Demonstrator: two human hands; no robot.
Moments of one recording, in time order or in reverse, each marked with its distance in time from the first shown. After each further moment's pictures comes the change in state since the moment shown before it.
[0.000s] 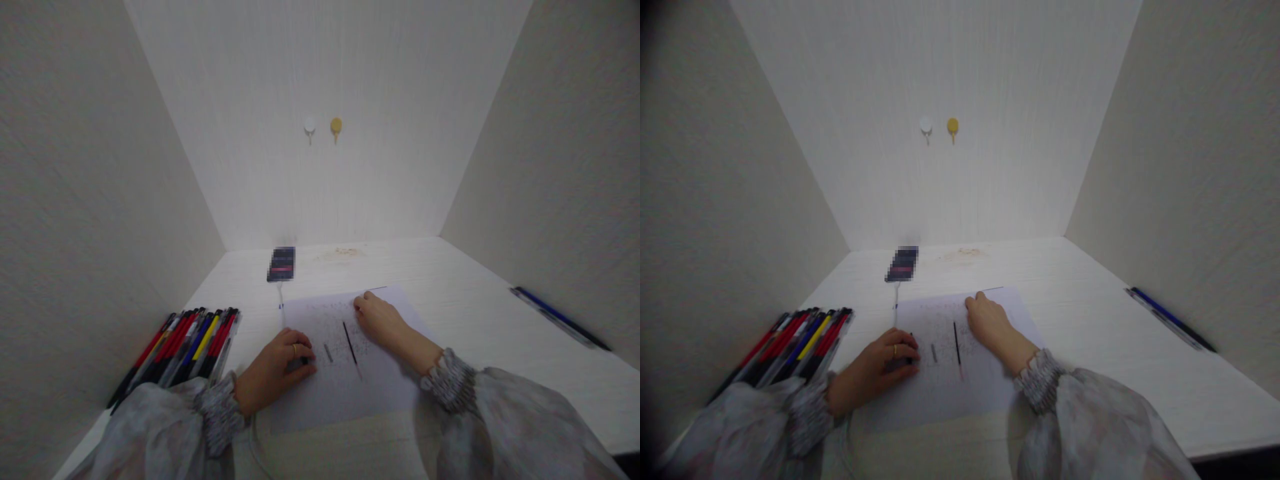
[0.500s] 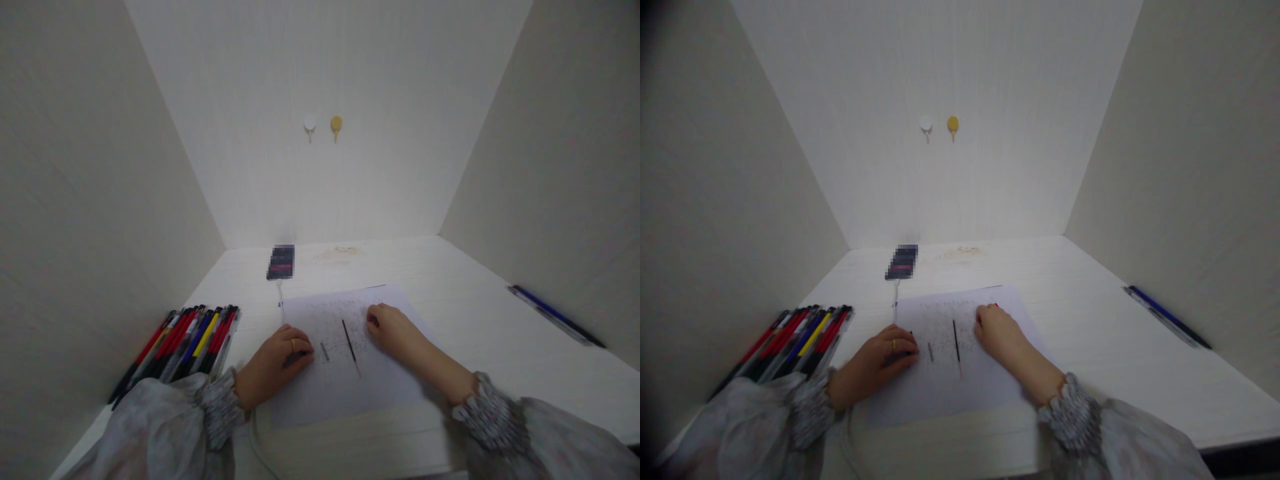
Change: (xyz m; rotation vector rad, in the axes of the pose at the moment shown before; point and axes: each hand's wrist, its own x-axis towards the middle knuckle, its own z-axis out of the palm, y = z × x) left_hand 0.002 0.005 -0.003 -0.001 0.019 -0.007; right_hand -0.028 0.011 -0.002 0.151 0.066 0.009
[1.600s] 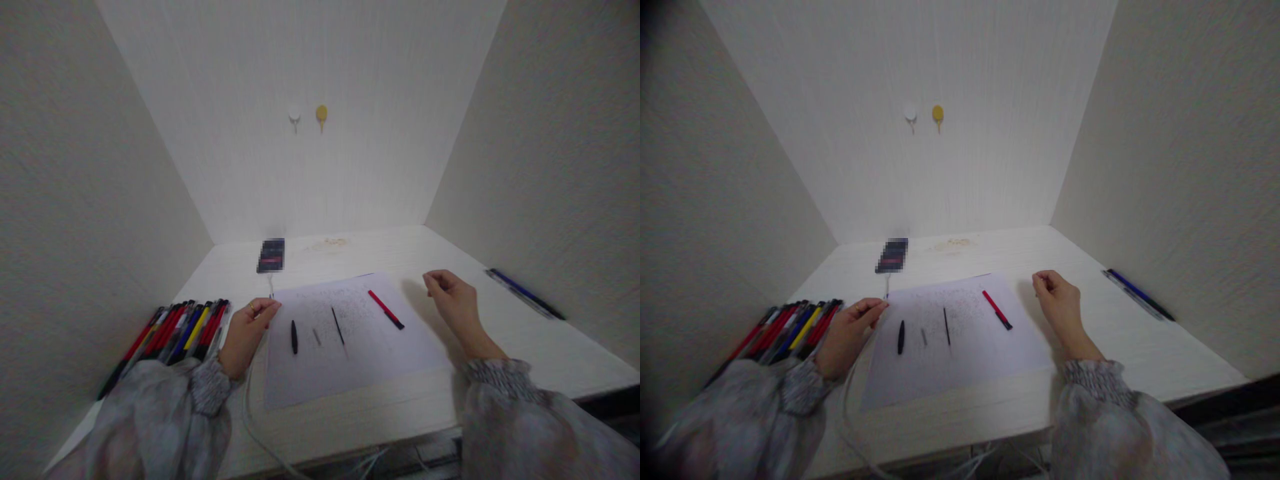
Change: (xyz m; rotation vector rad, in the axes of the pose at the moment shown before) left_hand 0.004 -0.017 -0.004 -0.559 0.483 -0.514; right_hand -0.030 0.101 -0.025 0.443 0.694 0.320
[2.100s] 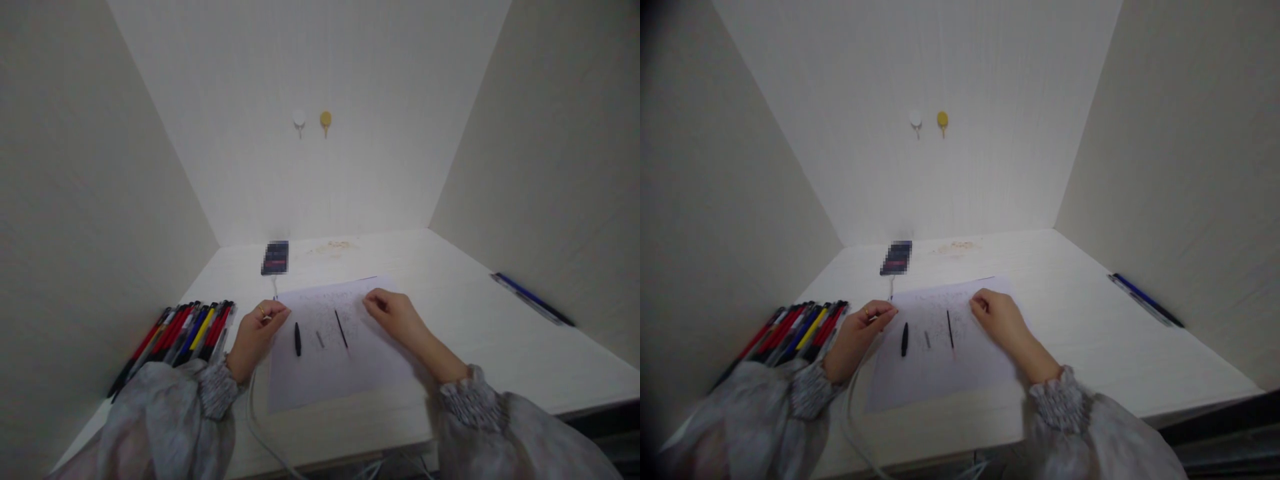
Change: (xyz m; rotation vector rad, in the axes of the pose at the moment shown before) left_hand -0.005 0.013 0.006 0.083 -0.030 0.082; right_hand -0.035 -0.074 0.042 -0.046 -0.511 -0.309
